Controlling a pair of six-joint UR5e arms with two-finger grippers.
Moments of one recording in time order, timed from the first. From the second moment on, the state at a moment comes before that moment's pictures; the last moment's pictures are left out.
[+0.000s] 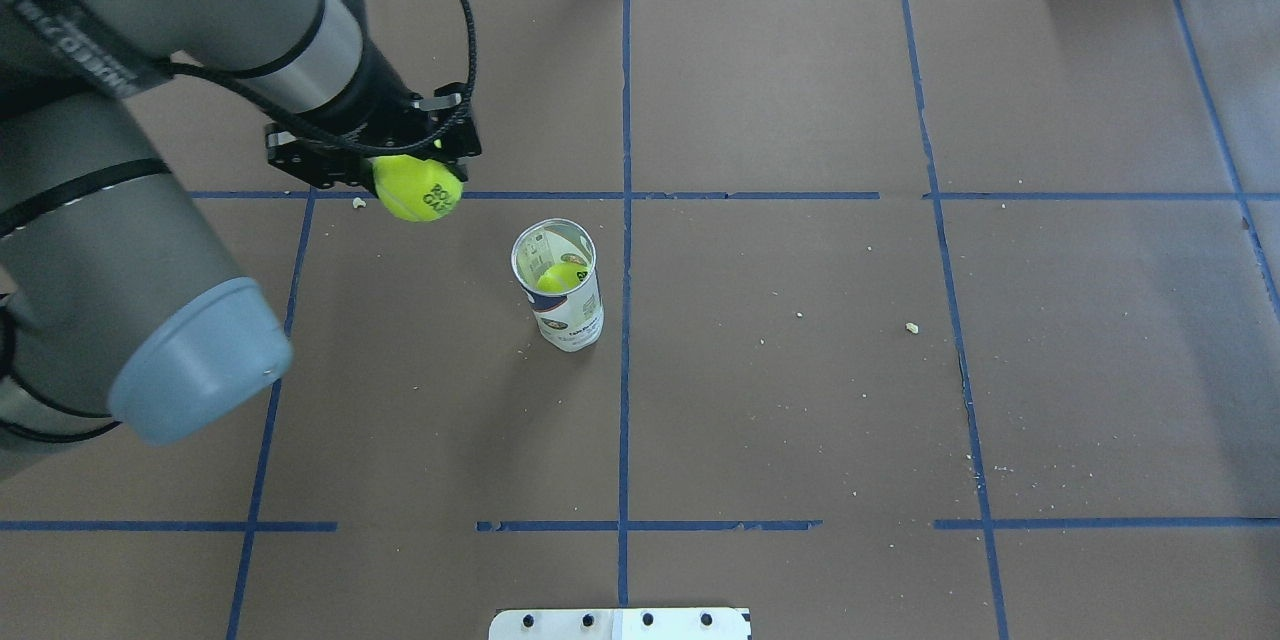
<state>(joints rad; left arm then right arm) -0.76 -2.33 -2.02 -1.15 -2.03 -1.26 1.54 -1.71 1.70 -1.58 2.29 -0.01</state>
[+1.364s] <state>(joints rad) -0.66 -2.45 -1.84 -1.18 -2.04 -1.34 1.54 -1.71 1.70 -1.58 2.29 -0.01</state>
